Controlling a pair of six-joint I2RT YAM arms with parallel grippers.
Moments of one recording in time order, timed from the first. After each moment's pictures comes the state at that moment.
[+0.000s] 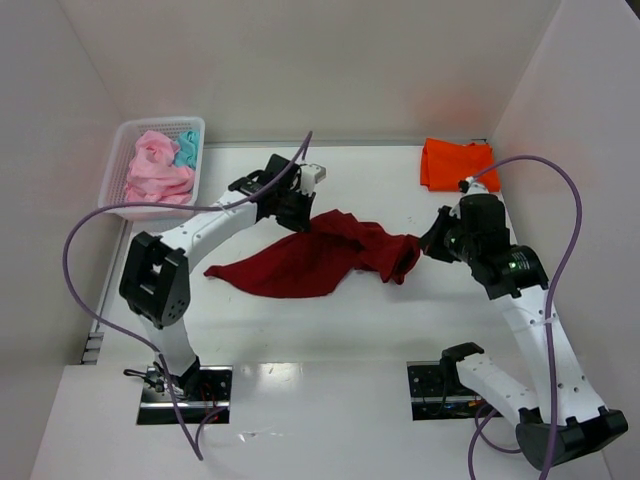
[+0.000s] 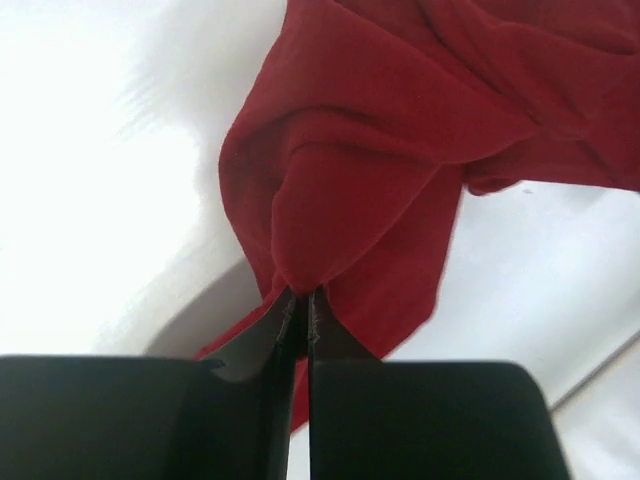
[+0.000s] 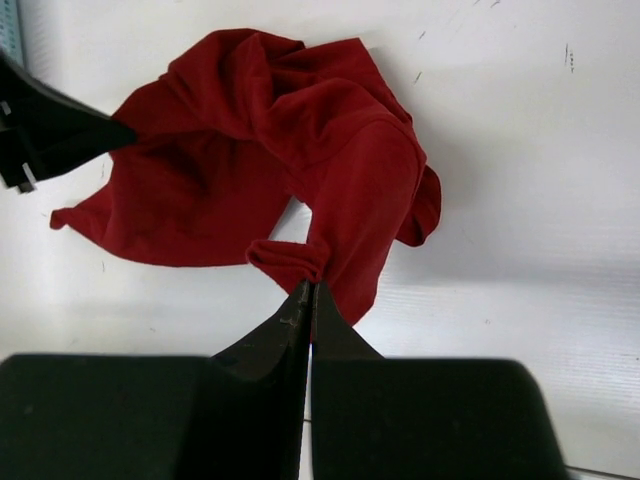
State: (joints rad) left arm -0.52 1.82 1.49 -0.59 0.25 -0.07; right arm 0.24 0.88 1.09 -0.87 -0.03 0.51
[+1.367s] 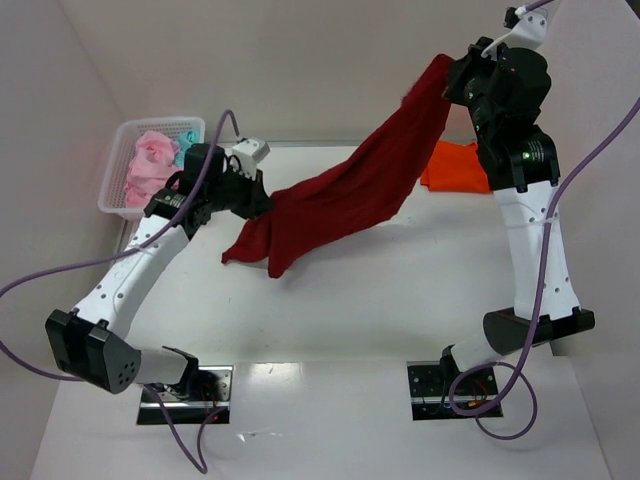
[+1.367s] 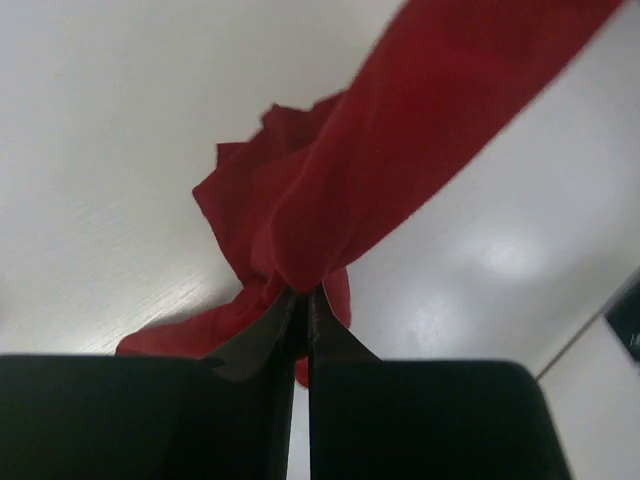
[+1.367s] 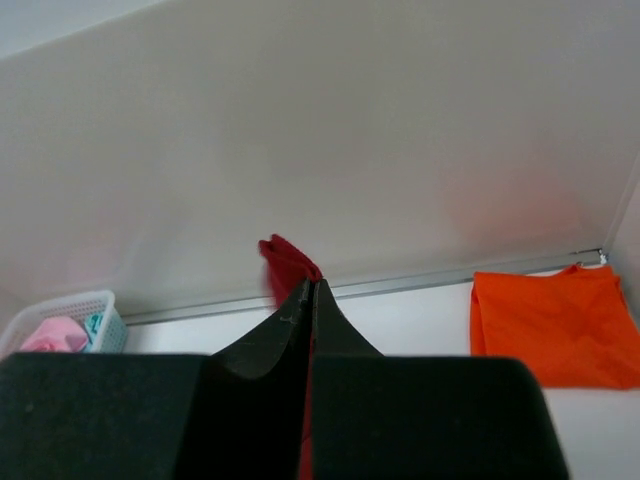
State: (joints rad) left arm -0.32 1.34 1.35 -0.58 0.34 -0.06; right arm 0.21 1.50 2.08 -0.54 0.22 0.28
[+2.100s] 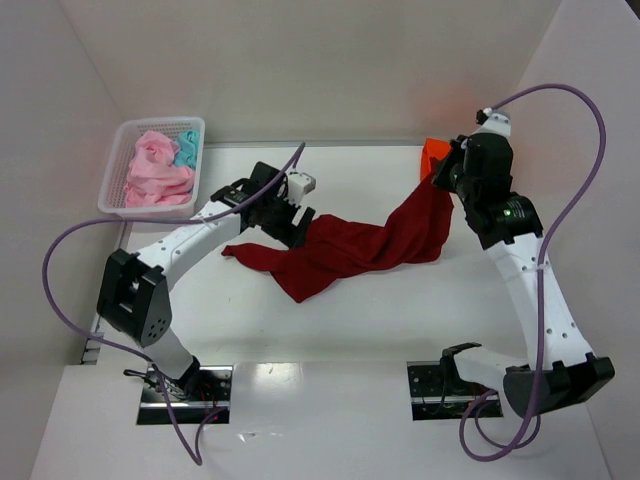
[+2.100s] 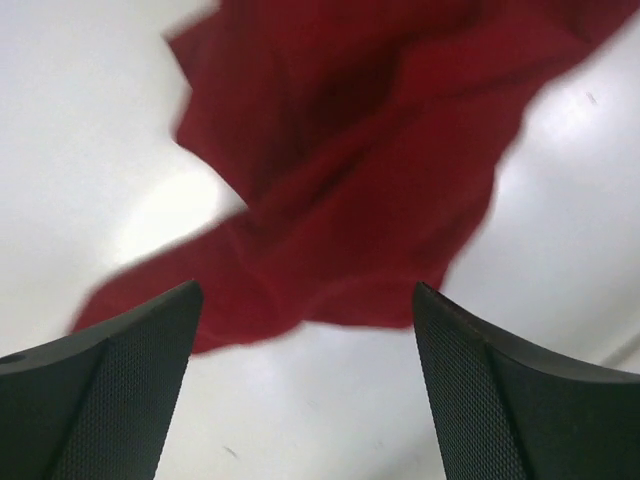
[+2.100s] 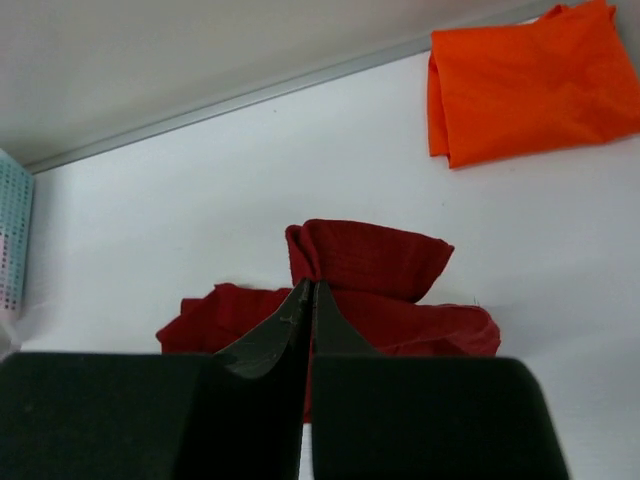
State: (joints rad) left arm -0.51 1.61 1.32 -0.66 0.21 0.07; right arm 0.20 1.19 1.42 -0.58 0.23 0.39
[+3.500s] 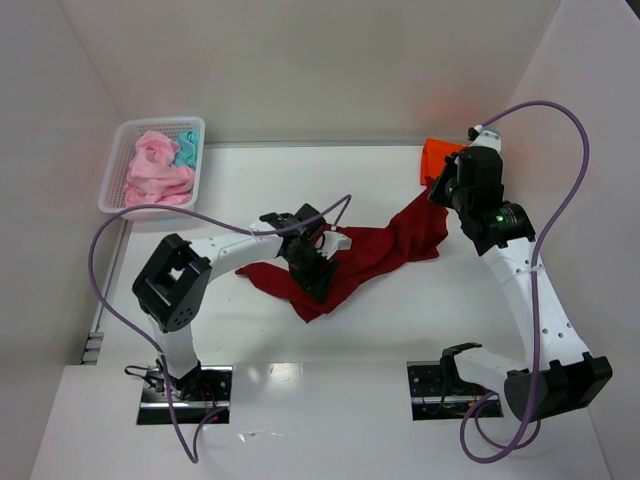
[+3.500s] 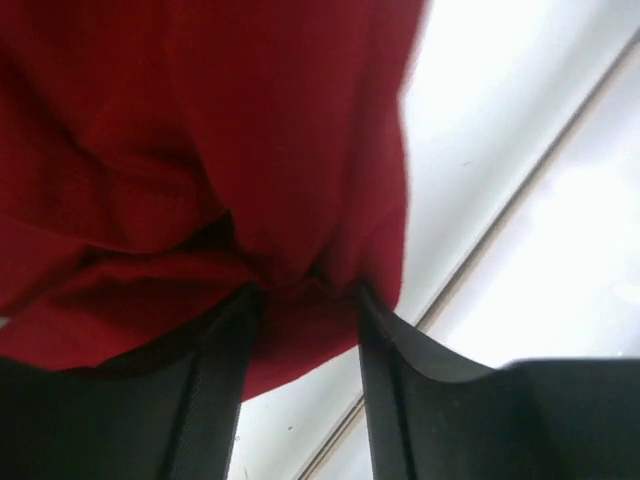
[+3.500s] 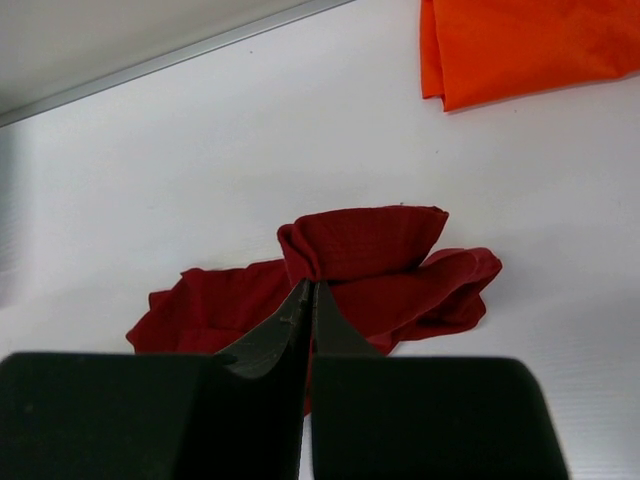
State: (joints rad) left arm -0.71 1.80 1.27 -0.71 0.49 0.01; right arm 0.20 1.14 1.28 -0.60 0.20 0.41
